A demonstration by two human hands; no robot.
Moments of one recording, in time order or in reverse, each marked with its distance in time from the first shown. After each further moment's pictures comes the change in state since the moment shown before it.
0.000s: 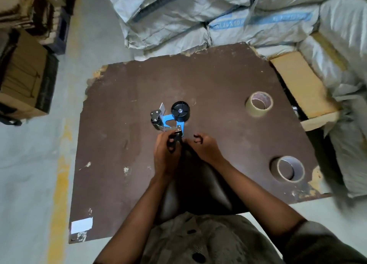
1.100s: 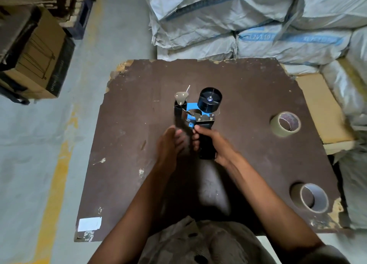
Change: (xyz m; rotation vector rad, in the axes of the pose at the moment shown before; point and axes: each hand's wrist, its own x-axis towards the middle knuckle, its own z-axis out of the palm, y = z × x) left_hand 0.065 0.010 -0.053 -0.939 0.129 -0.874; right_hand 0.009 -0.110 0.020 0.790 -0.459 0.329
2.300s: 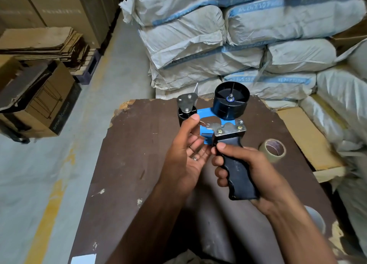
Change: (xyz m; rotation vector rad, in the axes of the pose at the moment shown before) left_hand -0.166 0.097 0.066 -0.161 -0.323 -0.055; right_hand -0.197 -0.062 0.075 -0.094 0.002 -0.267
